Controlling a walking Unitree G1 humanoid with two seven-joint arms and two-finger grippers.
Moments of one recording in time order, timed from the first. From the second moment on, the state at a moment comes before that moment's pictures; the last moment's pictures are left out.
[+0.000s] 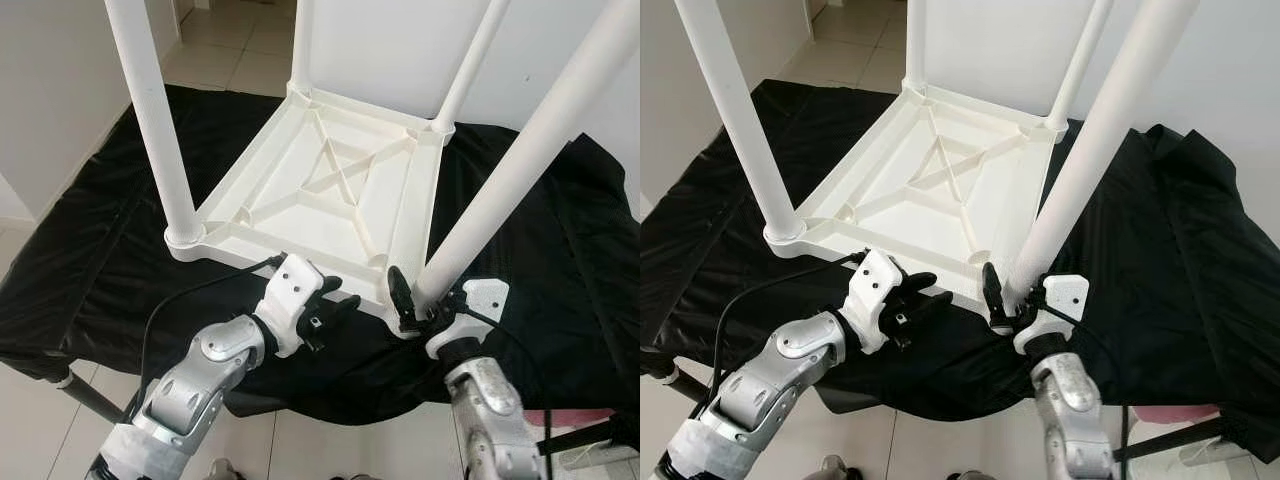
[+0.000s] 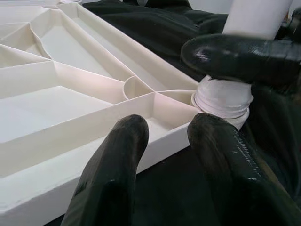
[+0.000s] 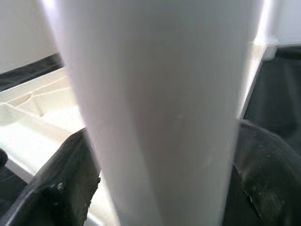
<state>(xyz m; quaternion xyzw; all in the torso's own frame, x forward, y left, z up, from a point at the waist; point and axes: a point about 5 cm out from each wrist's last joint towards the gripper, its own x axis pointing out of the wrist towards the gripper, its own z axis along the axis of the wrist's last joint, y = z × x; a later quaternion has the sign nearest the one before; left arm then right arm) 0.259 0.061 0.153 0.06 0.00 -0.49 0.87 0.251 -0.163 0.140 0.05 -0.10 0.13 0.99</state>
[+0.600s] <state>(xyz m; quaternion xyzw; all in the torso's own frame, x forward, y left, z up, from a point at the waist) 0.268 0.063 0.157 0.07 -0.01 -0.48 0.87 0.278 -0.175 0.142 -0.02 -0.07 0.30 0.95</state>
